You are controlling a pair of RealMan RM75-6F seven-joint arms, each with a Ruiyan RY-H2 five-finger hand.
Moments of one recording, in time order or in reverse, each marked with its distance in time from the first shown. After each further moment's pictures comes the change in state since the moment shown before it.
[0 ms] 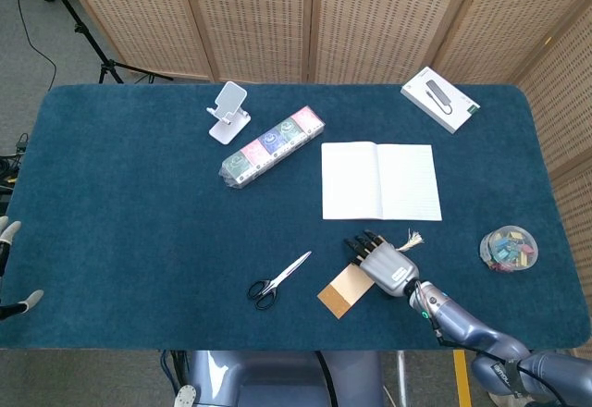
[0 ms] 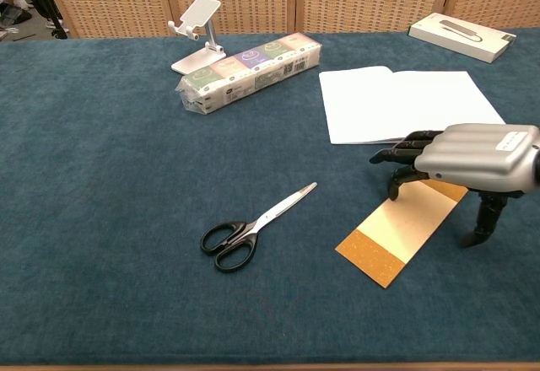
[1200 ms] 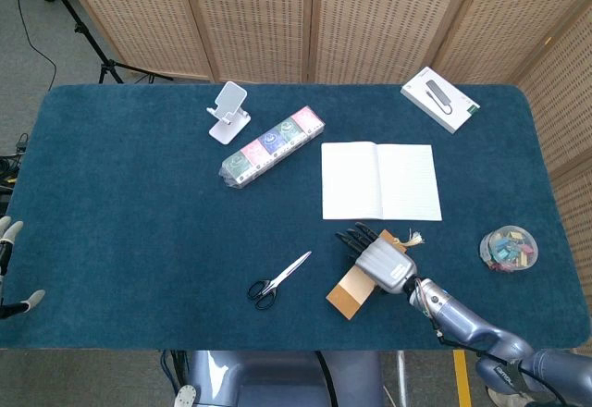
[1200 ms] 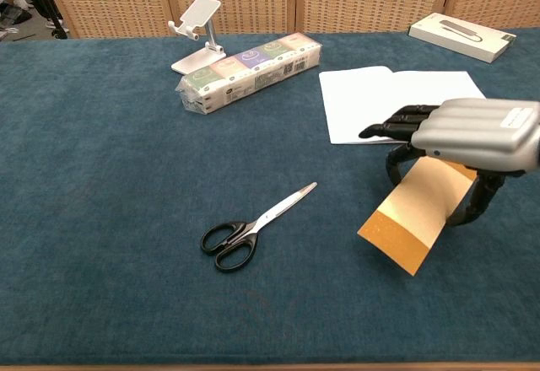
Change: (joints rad) left arm -0.009 -0.004 -0.001 0.000 -0.019 -0.015 0.012; right arm 0.025 0.027 -0.023 0.030 -0.118 0.129 0.089
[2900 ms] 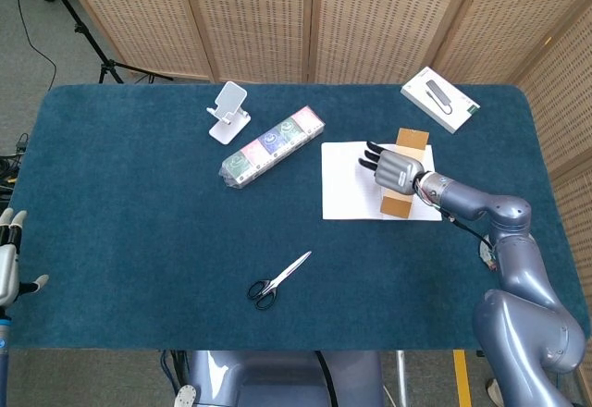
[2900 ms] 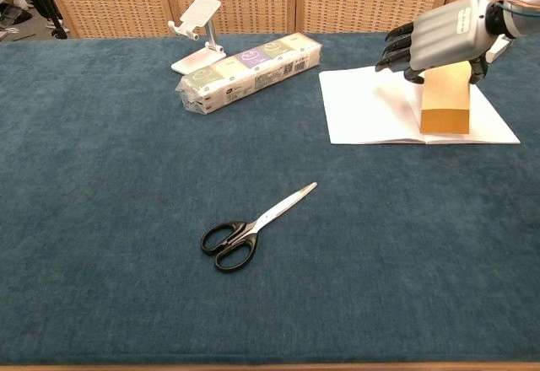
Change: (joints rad) left arm -0.104 -0.143 -0.084 0.068 -0.296 -0.112 0.268; right arm 0.397 -0.338 -0.411 1.325 -0.457 -0.003 0.670
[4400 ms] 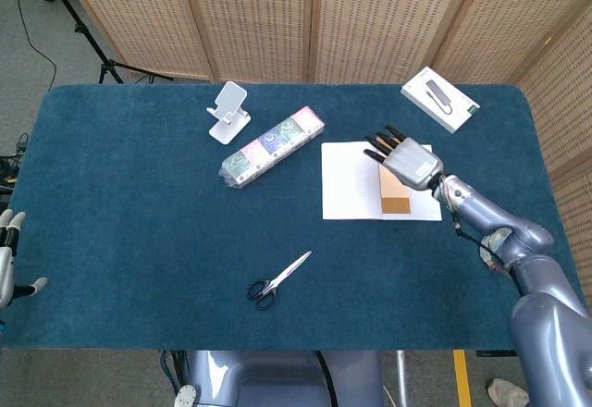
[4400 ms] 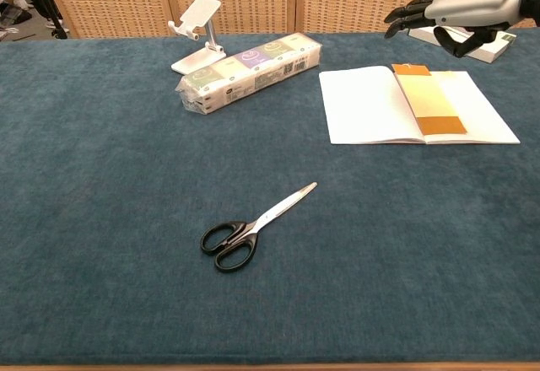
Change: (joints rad) left arm 0.009 0.066 0.024 -0.037 0.039 -0.013 -0.097; right arm -0.109 0.118 0.231 -0.313 0.318 0.057 0.182
